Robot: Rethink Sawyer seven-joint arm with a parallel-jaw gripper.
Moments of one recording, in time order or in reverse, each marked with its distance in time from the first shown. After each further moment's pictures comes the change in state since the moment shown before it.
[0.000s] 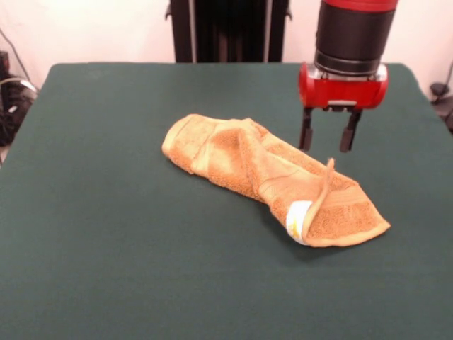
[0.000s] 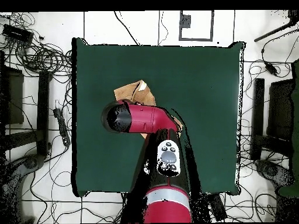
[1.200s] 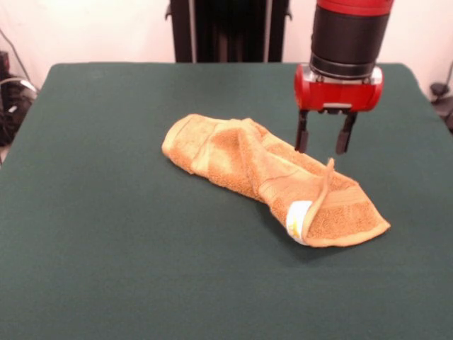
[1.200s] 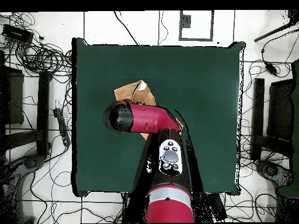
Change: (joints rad) arm -0.008 0.006 0.000 -0.006 0.000 0.000 0.000
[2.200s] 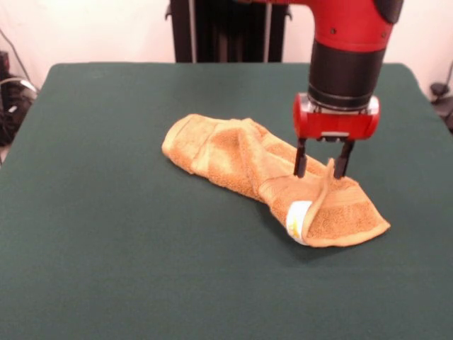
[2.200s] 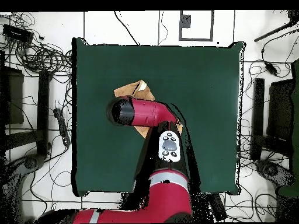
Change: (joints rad) arm -0.002 0.103 0.000 -0.085 0.014 0.000 0.000
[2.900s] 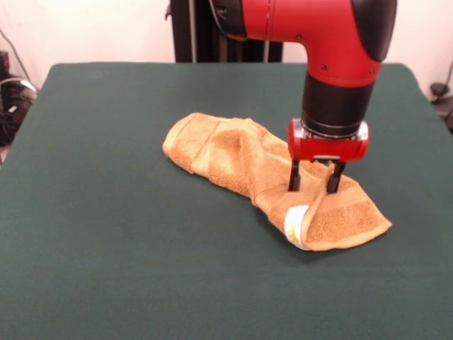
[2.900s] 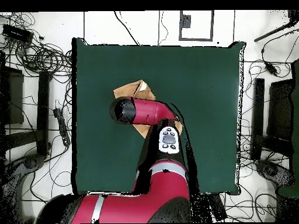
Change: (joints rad) arm -0.003 0.078 0.000 -0.050 0.000 0.000 0.000
